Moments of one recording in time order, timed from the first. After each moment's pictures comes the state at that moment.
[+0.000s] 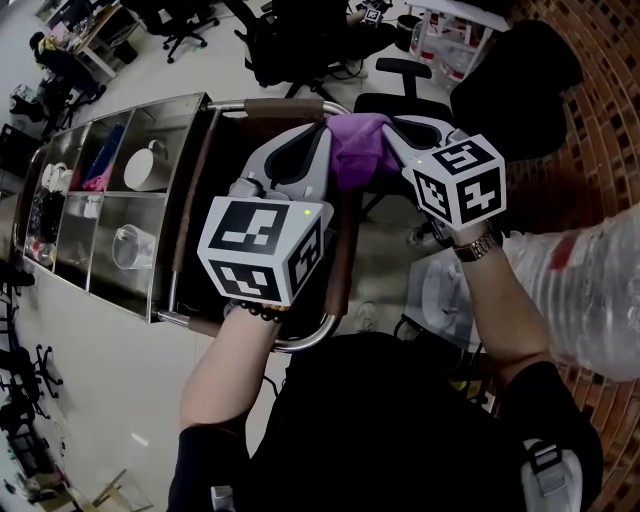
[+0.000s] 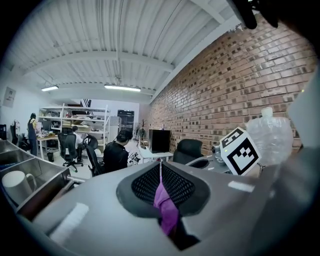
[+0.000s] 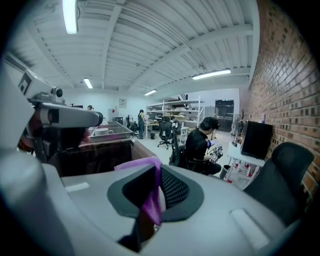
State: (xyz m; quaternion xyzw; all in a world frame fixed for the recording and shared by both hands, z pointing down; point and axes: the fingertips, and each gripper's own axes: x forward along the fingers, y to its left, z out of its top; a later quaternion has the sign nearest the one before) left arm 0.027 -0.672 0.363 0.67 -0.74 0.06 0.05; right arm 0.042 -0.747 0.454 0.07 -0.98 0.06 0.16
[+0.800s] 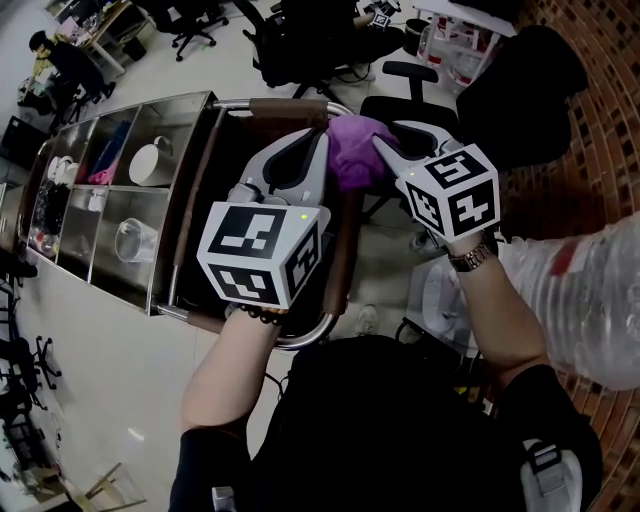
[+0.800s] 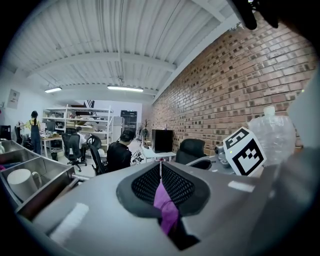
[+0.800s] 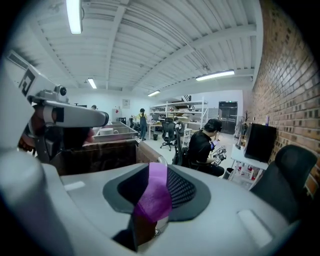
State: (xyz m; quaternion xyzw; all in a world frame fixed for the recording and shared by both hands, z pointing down) left arm 0.024 -0.668 0.373 0.66 -0.75 0.06 0.05; right arm 0.037 -0.734 0.461 0.05 -0.99 0.05 0.15
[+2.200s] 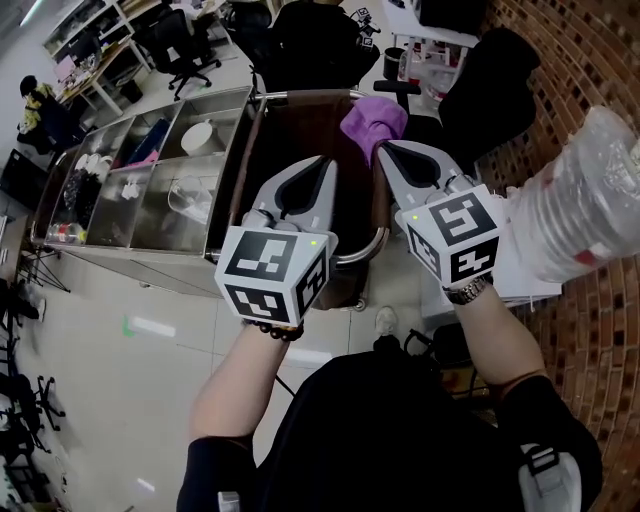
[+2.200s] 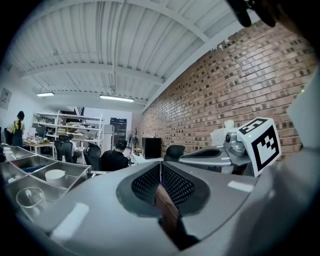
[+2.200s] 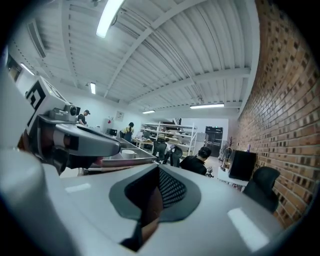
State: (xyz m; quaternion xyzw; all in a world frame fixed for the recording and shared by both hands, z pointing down) left arm 0.105 -0.391 0.347 0.71 -0.70 0.03 -0.02; right arm 0.132 -0.441 0.362 0.15 -0.99 -0.06 0.02
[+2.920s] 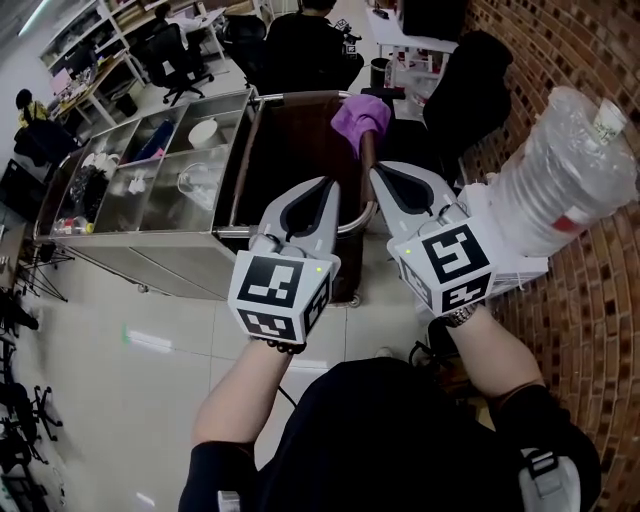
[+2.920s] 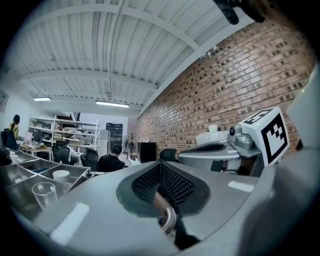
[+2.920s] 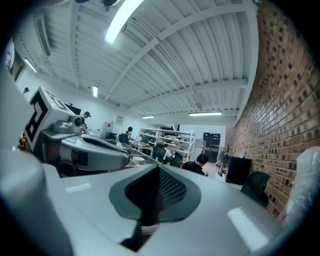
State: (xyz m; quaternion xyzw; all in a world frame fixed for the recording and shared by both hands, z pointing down) left arm 0.162 -0.279 0.335 0.73 -0.68 0.02 -0.07; right arm 0.190 -0.309 0.327 0.17 -0.98 -0.10 -0.03
